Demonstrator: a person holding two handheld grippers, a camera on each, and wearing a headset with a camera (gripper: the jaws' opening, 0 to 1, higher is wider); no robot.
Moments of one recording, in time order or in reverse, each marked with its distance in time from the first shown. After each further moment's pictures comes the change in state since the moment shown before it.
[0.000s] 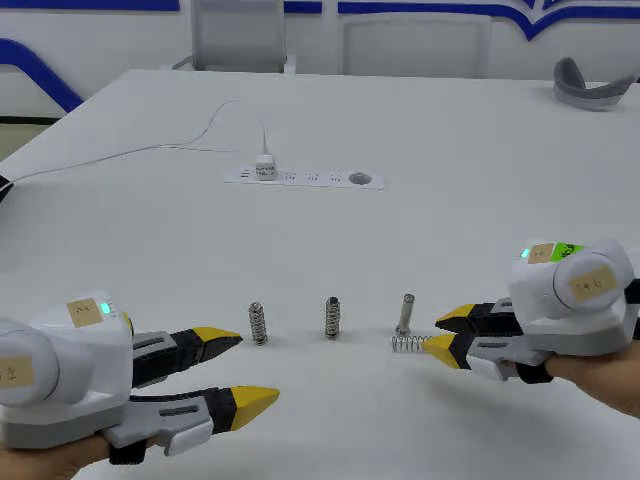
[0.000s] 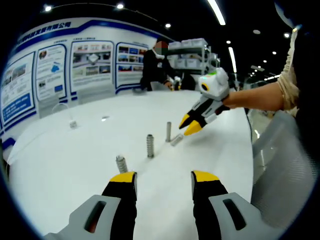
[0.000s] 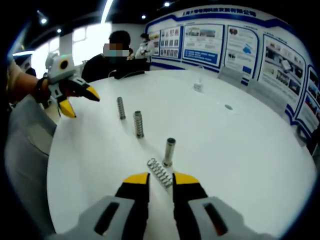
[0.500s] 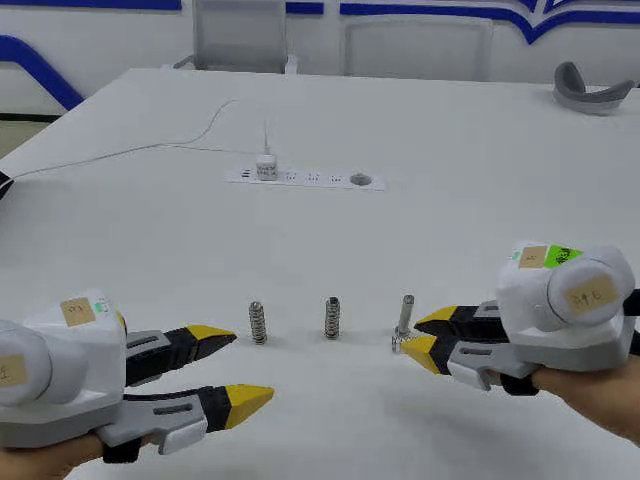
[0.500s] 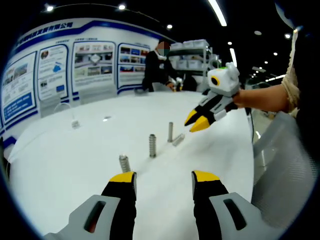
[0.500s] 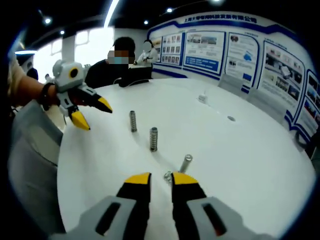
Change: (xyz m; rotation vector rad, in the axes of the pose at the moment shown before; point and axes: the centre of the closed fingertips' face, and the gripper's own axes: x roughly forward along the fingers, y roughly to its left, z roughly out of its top) left arm -0.004 0.003 0.000 -0.006 -0.008 0.010; right arm -0.018 0.025 0.025 -0.013 -0.060 -0.019
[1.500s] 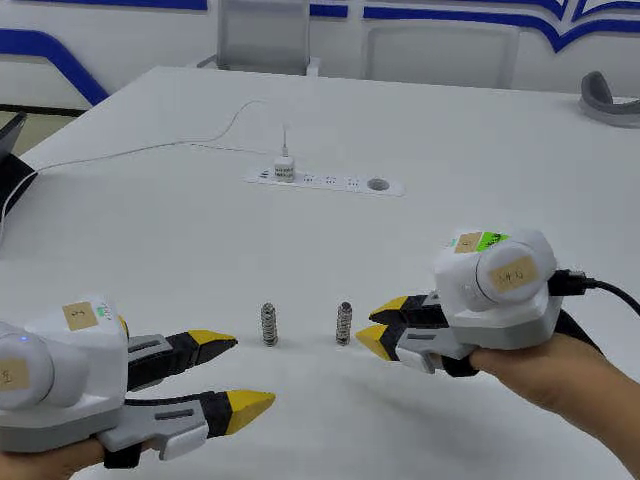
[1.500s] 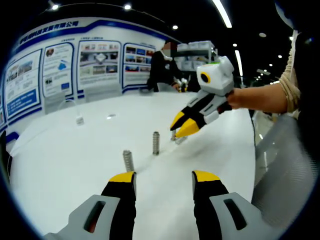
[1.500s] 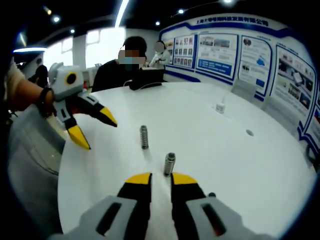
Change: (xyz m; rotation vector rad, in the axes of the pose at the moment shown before) left arm -0.005 0.003 -0.005 -0.028 -0.006 0.036; right arm 0.043 0.031 0.039 -0.056 -0.020 0.101
